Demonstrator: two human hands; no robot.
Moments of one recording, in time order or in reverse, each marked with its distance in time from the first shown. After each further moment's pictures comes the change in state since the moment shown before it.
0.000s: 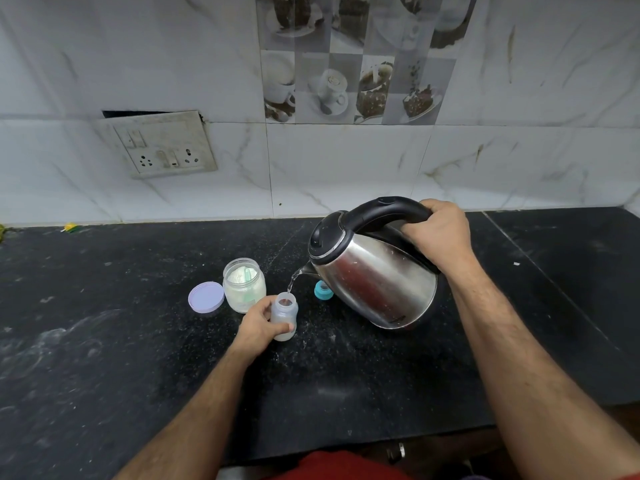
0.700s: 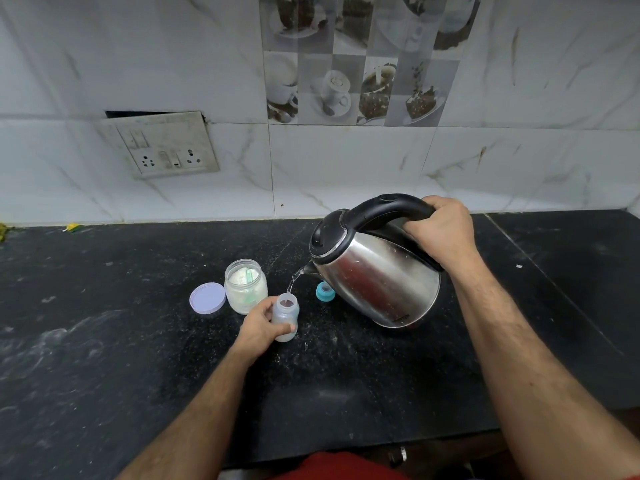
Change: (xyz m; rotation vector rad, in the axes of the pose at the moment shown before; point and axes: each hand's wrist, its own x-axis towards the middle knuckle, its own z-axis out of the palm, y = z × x) left_hand 0.003 0.000 0.000 -0.006 -0.009 -0.003; right_hand 0.006 -0.005 -0.001 -0.017 0.006 -0.003
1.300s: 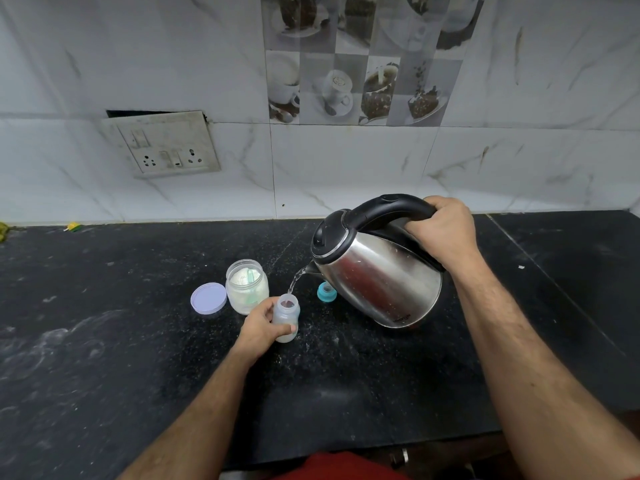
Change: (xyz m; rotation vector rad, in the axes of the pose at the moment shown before) left_hand 0.000 0.000 -0.001 -0.002 0.011 -0.005; right_hand 0.004 0.003 0.003 0.003 0.007 -0.028
